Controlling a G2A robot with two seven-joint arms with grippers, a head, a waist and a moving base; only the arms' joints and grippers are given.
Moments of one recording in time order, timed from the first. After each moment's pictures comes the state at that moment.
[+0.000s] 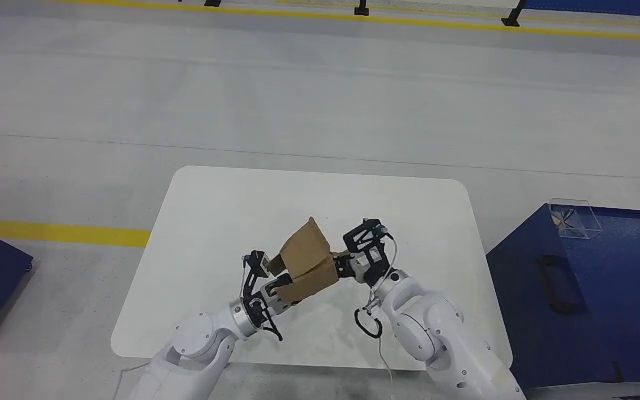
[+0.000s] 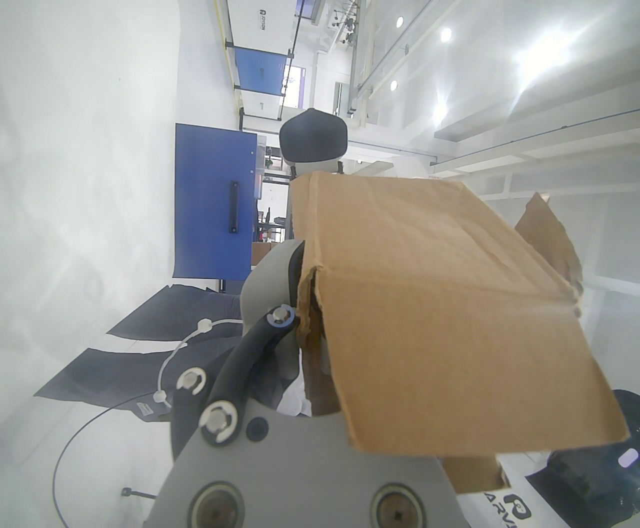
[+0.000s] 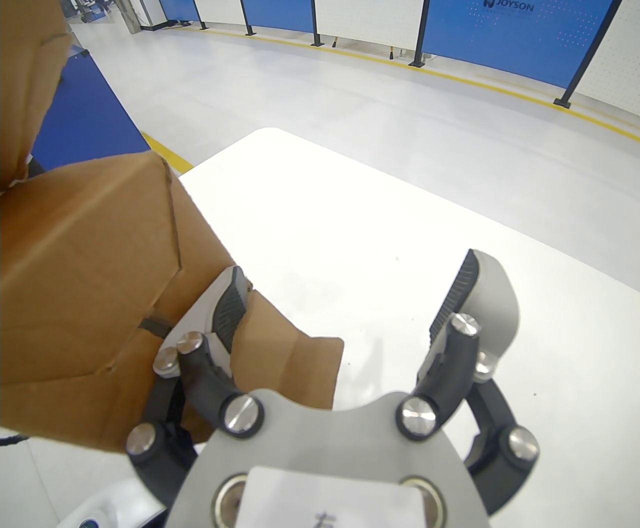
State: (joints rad) left arm 1.24 -1.24 -1.10 -1.48 -0.56 -0.17 -0.72; right arm -1.22 -1.17 1.05 -1.83 -1.14 0.00 0.35
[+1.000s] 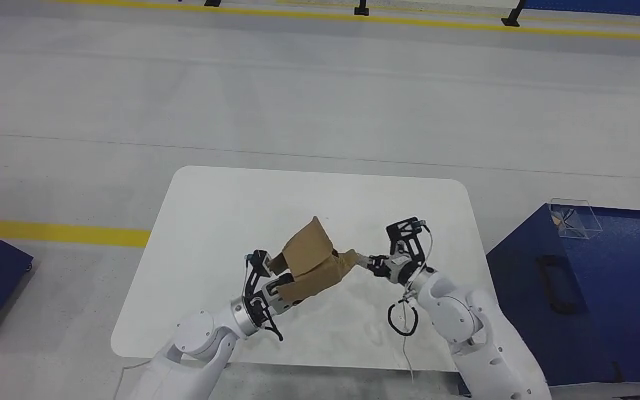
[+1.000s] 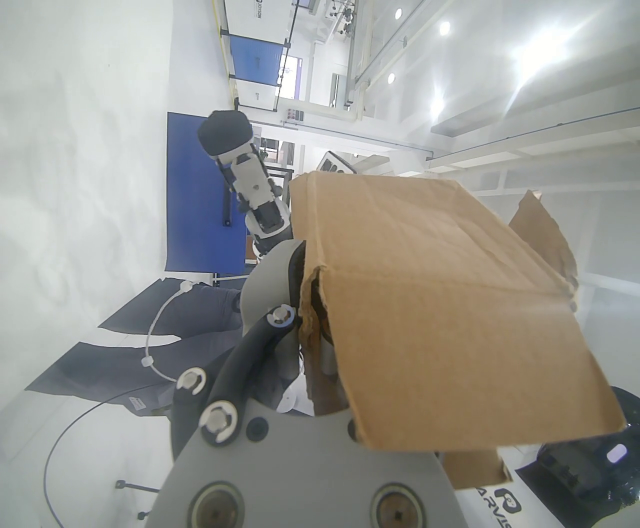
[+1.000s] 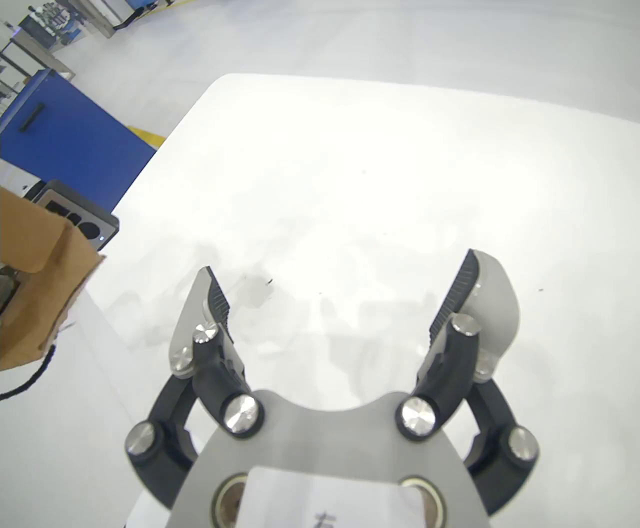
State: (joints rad) left arm 1.23 -1.25 -1.10 -1.47 -0.58 -0.16 -0.75; right arm -1.26 -1.16 1.26 -1.68 -0.81 -0.15 0.56
